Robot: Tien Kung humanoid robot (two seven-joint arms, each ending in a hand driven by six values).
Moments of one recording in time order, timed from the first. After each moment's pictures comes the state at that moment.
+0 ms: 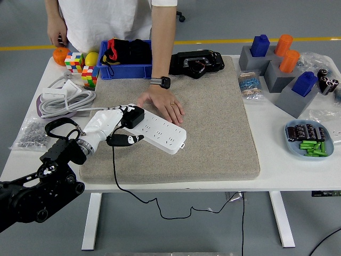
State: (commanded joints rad) left arm -0.50 0.31 -0.62 -1.09 1.84 0.30 0.12; right arm -0.10 -0.26 1.21 0.42 -0.91 -0.06 -0.14
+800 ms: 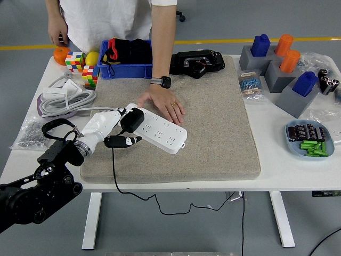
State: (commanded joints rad) left arm -0.49 0.32 -0.66 -1.12 1.82 0.33 0.08; right arm -0.10 -0.26 1.22 0.42 -0.91 -0.06 -0.14
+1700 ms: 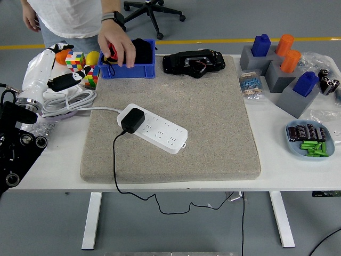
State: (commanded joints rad) left arm -0.45 0.32 -1.24 -1.10 1.82 0.39 0.04; right arm -0.10 -0.25 1.22 0.41 -0.91 -0.06 -0.14
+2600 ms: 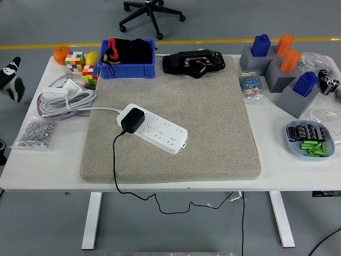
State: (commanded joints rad) left arm -0.29 0.24 -1.64 -1.18 1.90 0.38 0.04; right arm -0.10 -0.26 1.21 0.42 -0.91 -0.06 -0.14
